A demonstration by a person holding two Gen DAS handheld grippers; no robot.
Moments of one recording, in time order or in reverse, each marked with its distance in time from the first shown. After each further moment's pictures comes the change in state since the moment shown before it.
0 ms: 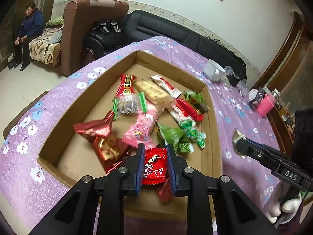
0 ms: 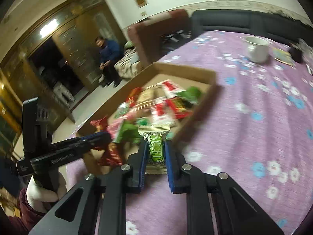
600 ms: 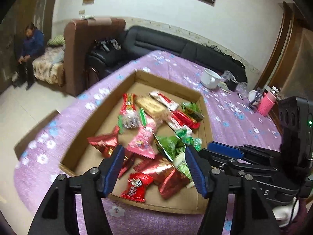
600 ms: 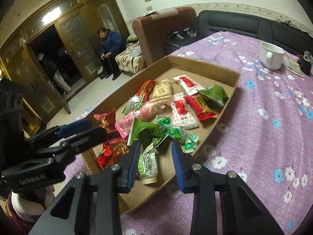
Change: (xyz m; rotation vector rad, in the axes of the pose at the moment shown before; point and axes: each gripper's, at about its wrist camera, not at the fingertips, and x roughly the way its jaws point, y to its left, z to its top) left arm -0.038 -0.016 0.001 0.084 -0.128 0.072; right arm 0.019 0.034 -0.003 -0.049 0.005 -0.047
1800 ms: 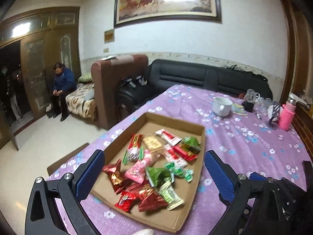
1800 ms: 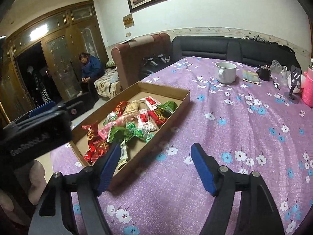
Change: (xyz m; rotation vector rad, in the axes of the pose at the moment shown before) left arm -0.038 -0.084 0.010 0.057 -0.220 0.302; right arm -0.079 -0.013 -0.038 0.021 -0.186 -0.183
